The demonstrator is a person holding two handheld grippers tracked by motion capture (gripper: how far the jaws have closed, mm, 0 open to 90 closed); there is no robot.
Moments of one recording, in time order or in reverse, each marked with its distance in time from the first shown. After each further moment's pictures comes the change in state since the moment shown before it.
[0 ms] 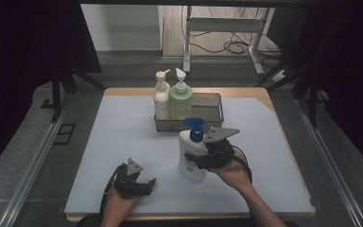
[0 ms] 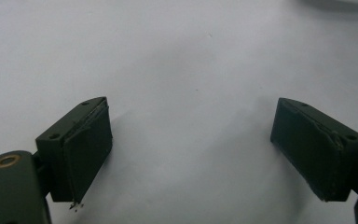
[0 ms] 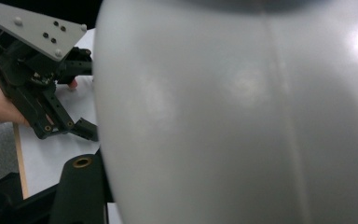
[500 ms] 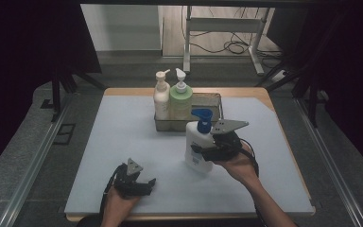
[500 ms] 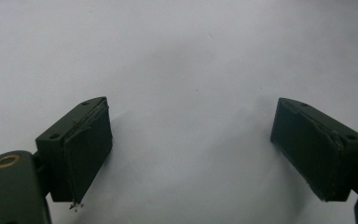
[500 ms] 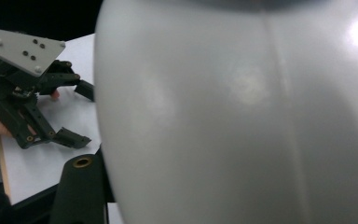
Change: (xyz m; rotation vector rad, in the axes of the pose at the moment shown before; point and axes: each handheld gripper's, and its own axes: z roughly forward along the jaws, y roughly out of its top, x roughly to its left) left arm 0.000 0.000 0.000 -0.003 0.000 0.000; right arm -0.016 0.011 -0.018 -0.010 -0.055 0.015
